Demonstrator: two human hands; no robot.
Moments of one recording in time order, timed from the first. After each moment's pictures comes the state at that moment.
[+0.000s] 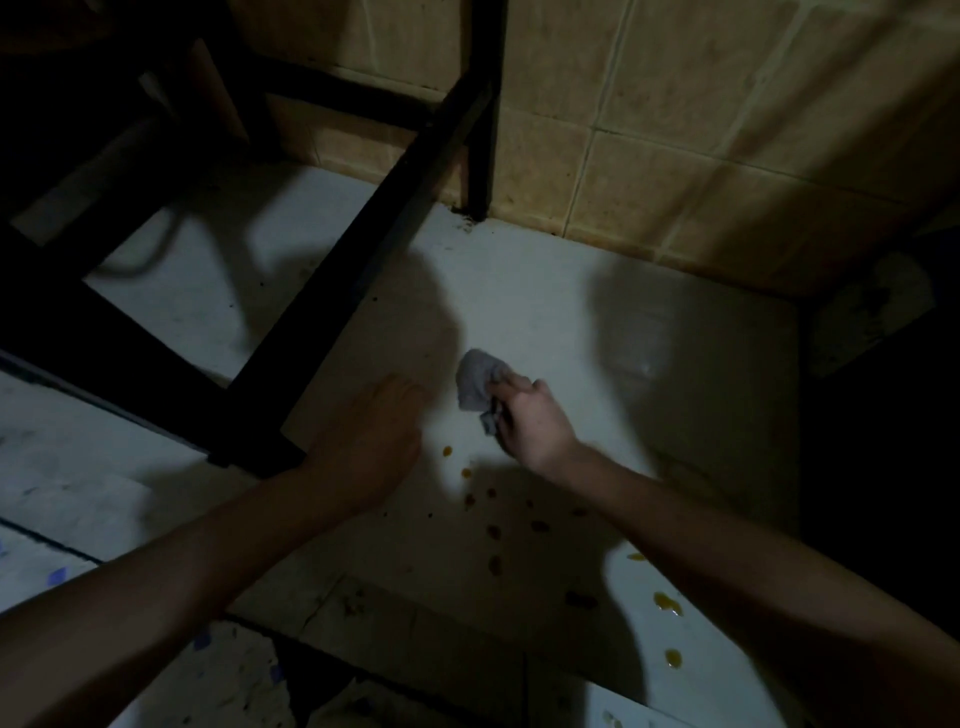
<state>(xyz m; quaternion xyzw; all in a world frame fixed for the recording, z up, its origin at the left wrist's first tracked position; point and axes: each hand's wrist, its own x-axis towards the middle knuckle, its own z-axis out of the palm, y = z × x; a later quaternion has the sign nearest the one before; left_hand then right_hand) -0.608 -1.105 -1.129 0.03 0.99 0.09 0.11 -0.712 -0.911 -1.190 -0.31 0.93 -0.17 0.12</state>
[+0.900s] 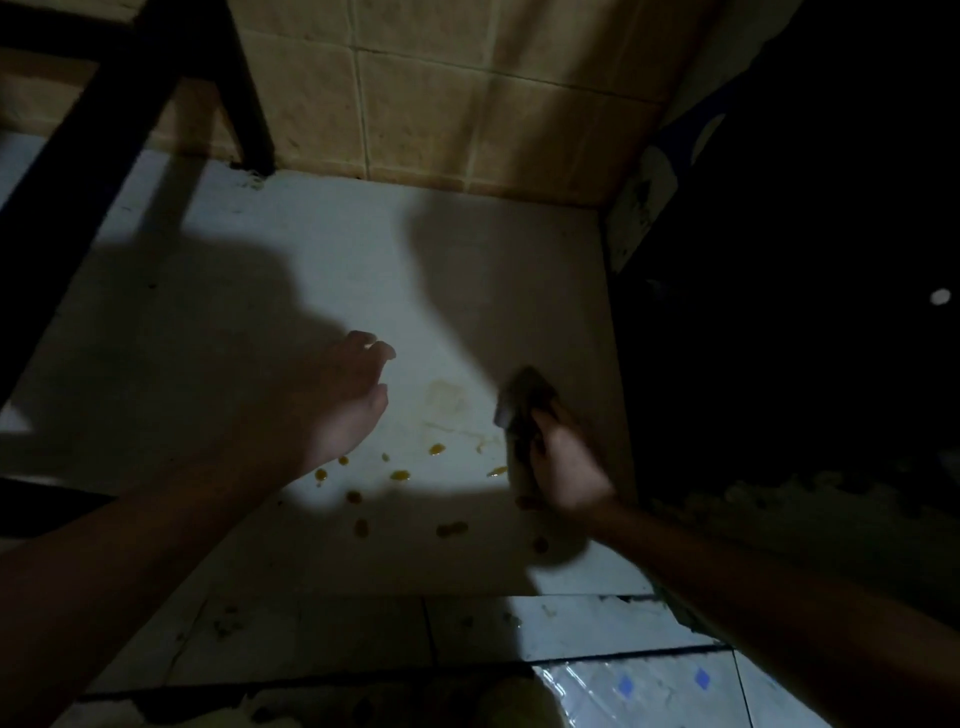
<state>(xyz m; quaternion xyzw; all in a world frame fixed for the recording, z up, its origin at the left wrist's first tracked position) -0.657 -0.989 -1.122 0.15 0.97 0.15 0.08 -0.607 -0.726 -1.176 0.00 0.97 -0.18 0.16</state>
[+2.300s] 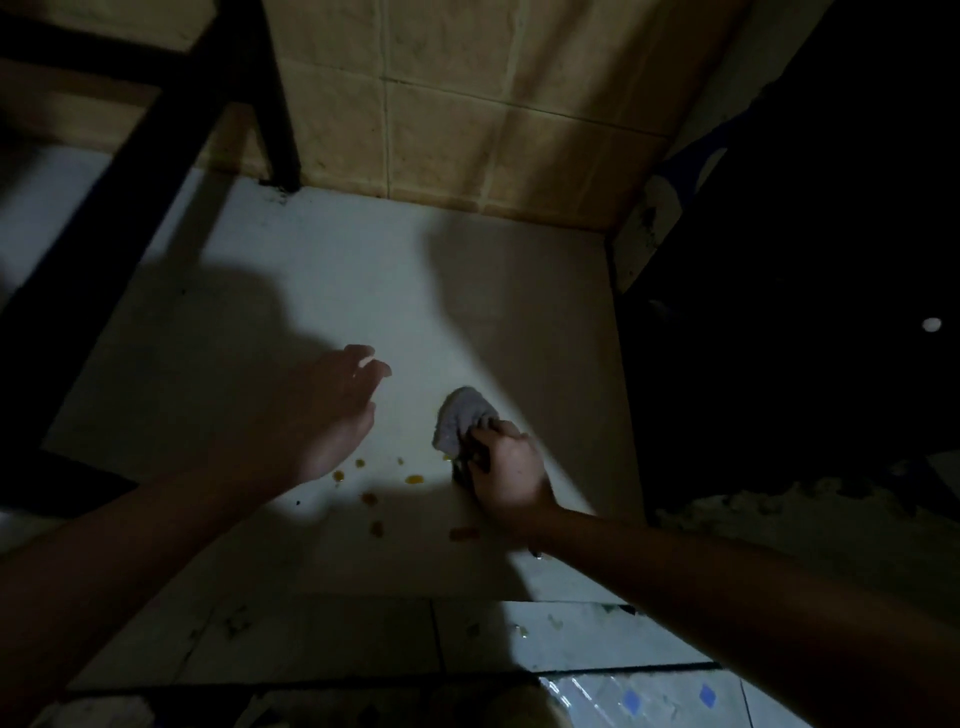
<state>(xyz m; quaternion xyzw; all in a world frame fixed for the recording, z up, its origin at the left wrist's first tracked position) -0.633 -1.016 -1.110 0.22 0.97 0.12 0.00 -0.597 -0.797 -1.161 -0.03 0.97 -0.21 0.15</state>
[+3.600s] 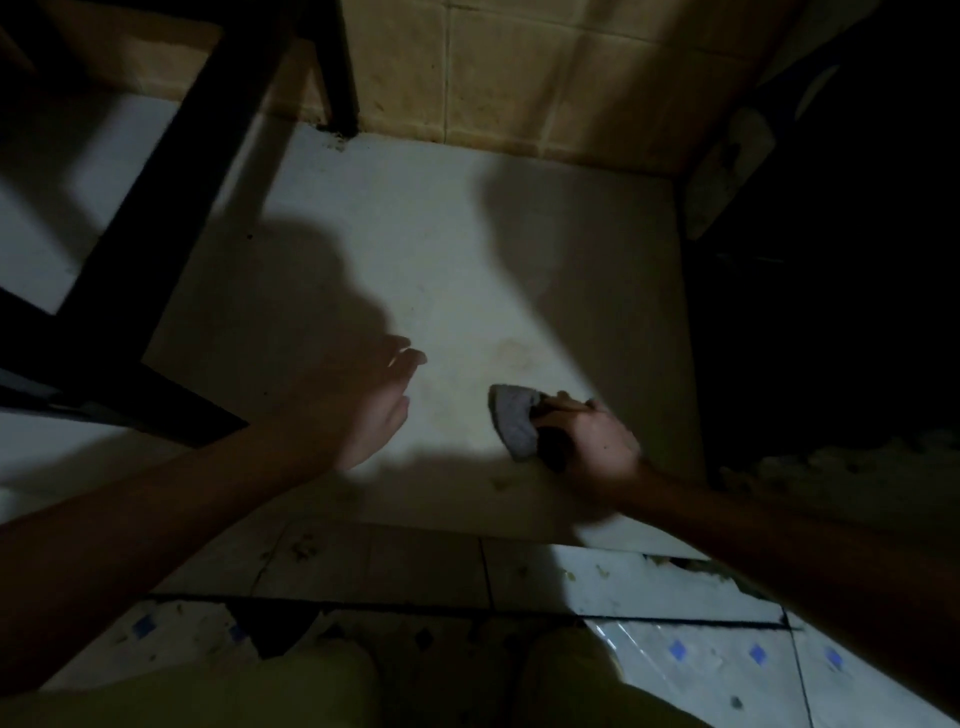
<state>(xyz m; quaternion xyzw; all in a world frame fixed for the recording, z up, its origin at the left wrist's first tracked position) -0.592 -1.043 -1.126 0.24 0.96 0.10 0.03 -0.577 -0.768 -1.144 -0.18 0.94 -0.19 0.22</state>
